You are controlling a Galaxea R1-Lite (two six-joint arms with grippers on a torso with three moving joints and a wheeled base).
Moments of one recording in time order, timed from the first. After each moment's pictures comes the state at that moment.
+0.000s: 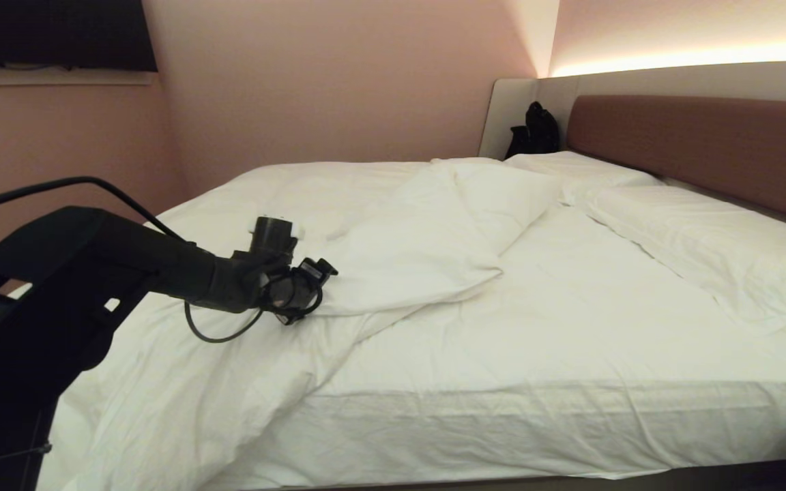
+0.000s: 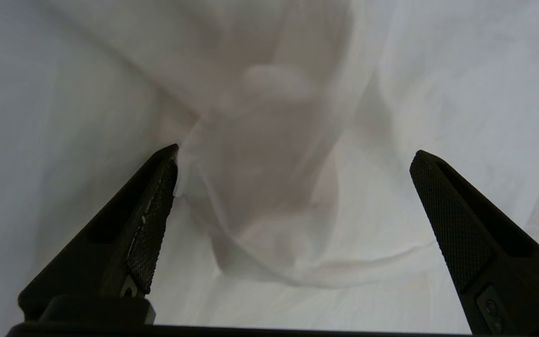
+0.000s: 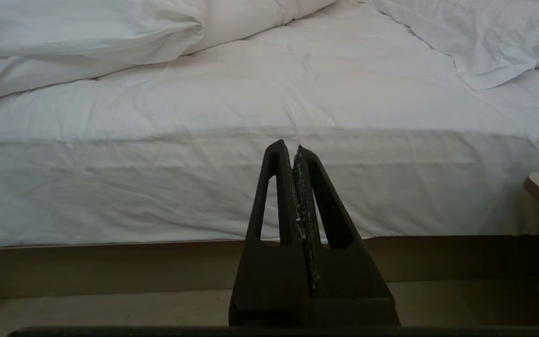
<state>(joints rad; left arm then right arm) -0.28 2.27 -1.50 -0.16 -0.02 -1.07 -0.01 0.00 0.00 0.00 0.00 0.00</state>
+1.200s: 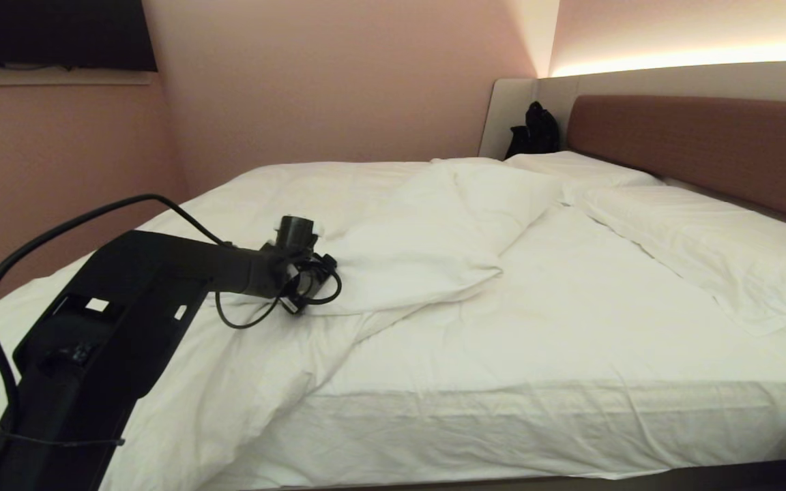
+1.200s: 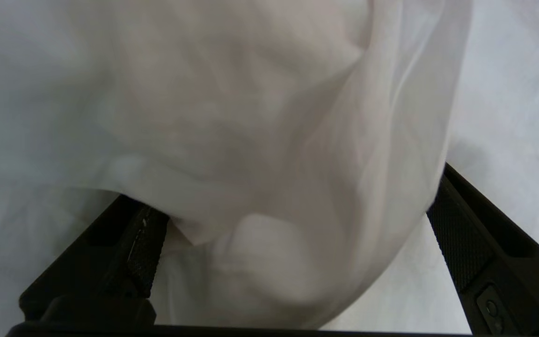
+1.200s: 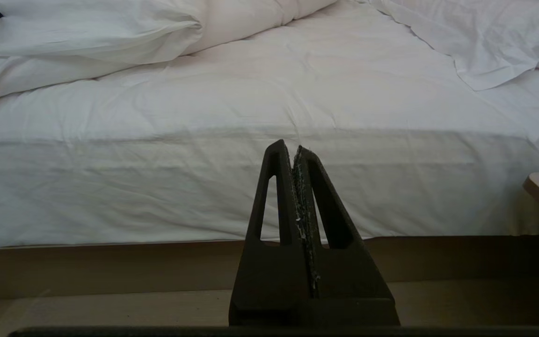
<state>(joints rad) -0.28 2.49 -1.87 0.01 0.15 -1.07 -0.01 0.00 0.00 0.00 0.00 0.00</state>
